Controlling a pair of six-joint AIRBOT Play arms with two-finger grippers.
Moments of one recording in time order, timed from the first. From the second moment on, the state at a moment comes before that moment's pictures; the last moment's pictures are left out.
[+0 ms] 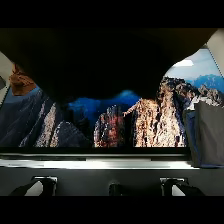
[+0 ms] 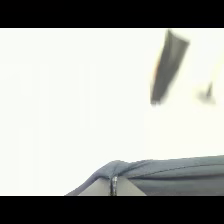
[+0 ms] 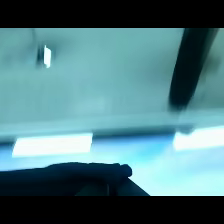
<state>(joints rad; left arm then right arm) 0.37 -0.99 2.01 0.93 -1.16 -1.33 -0.18 -1.04 1.88 -1.37 0.94 1.50</state>
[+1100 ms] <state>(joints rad) 0.23 -1.31 1.63 0.97 -1.31 -1.38 -0.18 -1.48 1.84 -1.41 1.49 1.54</state>
